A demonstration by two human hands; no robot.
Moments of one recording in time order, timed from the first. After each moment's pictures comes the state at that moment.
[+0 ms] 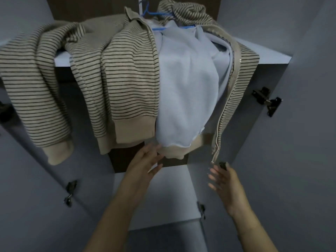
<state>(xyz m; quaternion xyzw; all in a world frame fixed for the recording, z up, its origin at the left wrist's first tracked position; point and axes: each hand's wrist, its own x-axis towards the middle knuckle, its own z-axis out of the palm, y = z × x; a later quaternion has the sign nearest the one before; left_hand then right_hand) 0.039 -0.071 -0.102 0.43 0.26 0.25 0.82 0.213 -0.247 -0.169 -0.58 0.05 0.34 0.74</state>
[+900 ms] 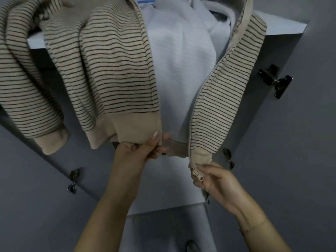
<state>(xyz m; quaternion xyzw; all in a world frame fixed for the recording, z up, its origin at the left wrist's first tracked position) 0.034 -0.102 -0.061 0.59 0.24 0.33 0.70 0.173 -0.247 -0.117 -0.44 -0.16 0.53 0.71</state>
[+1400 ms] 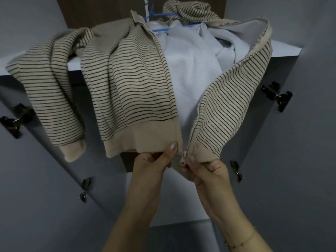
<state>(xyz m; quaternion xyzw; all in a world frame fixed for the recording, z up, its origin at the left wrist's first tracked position) 0.022 -0.125 -0.047 0.52 0.24 0.35 0.74 0.115 -0.218 -0.071 -0.41 -0.24 0.34 0.81</state>
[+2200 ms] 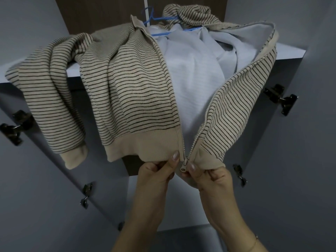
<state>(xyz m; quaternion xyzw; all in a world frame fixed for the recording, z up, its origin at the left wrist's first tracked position) 0.031 -0.125 -0.062 0.50 0.23 0.34 0.76 0.118 -0.214 -0.076 -0.45 -0.24 0.27 0.81</state>
